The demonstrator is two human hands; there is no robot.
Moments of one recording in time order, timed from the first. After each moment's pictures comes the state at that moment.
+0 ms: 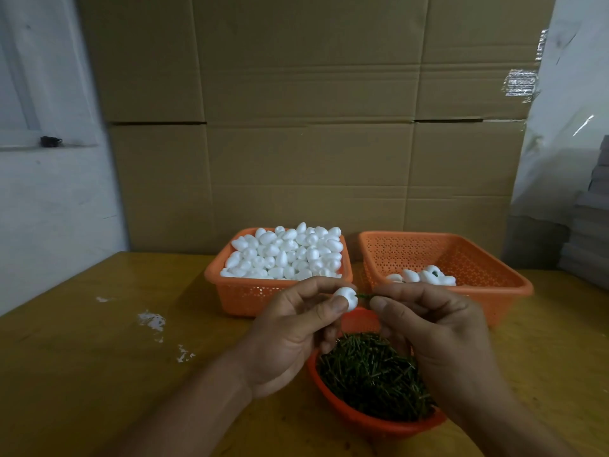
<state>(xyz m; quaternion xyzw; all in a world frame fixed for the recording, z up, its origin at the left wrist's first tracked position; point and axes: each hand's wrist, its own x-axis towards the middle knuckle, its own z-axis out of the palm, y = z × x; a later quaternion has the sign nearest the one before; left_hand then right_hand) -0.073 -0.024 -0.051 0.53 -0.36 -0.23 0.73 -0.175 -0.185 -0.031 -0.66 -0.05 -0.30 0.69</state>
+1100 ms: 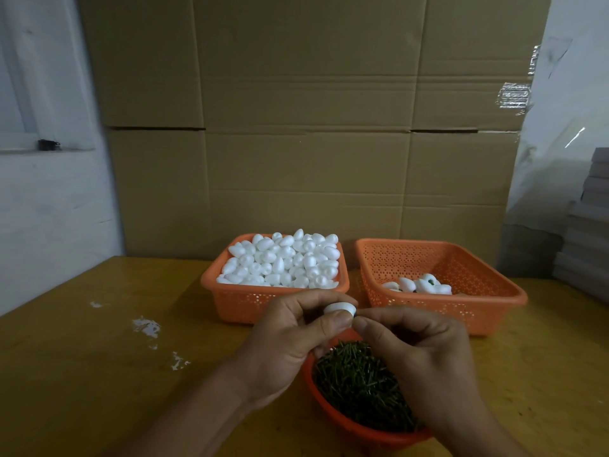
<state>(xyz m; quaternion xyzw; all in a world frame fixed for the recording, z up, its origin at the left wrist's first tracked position) -0.076 -0.025 -0.050 0.59 -0.38 -0.14 0.70 -0.173 -0.178 -0.040 -0.72 -0.08 -0.34 0.60</state>
